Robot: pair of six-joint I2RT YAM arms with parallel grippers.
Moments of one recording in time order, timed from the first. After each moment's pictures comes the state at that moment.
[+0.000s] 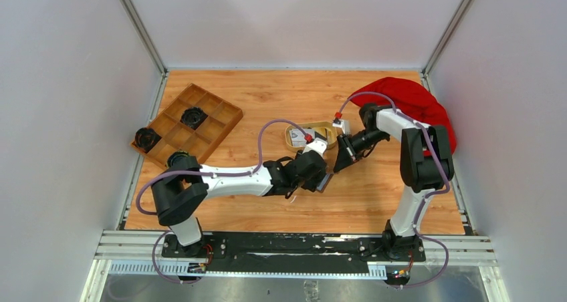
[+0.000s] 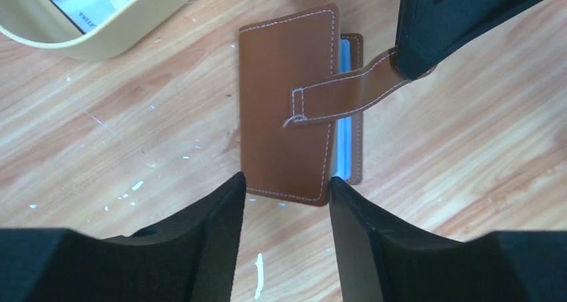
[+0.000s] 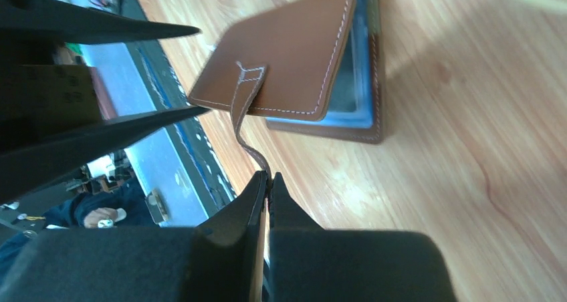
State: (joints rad) left arm -1.14 1.69 1.03 -0.13 -0.38 -0.47; right arm 0.15 1.85 1.22 -1.04 -0.94 -0.52
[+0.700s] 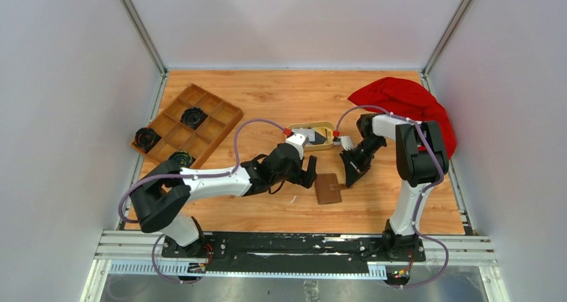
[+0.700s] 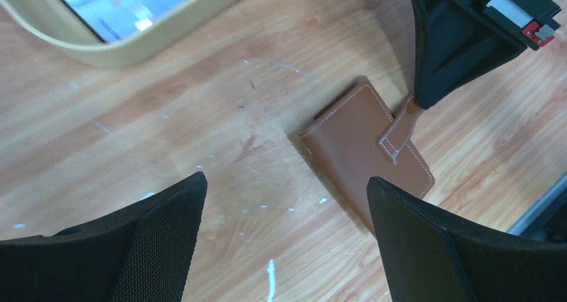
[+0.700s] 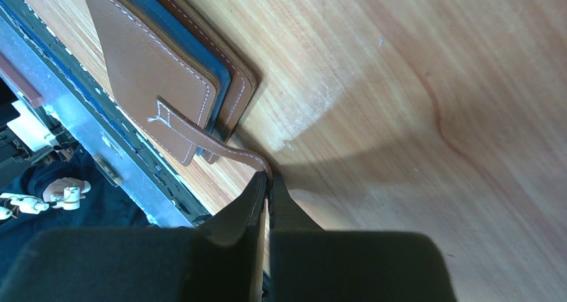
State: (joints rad) left arm -1.02 1.52 0.80 0.13 -0.20 -0.45; right arm 0.15 1.92 1.14 -1.06 -0.59 -0.58
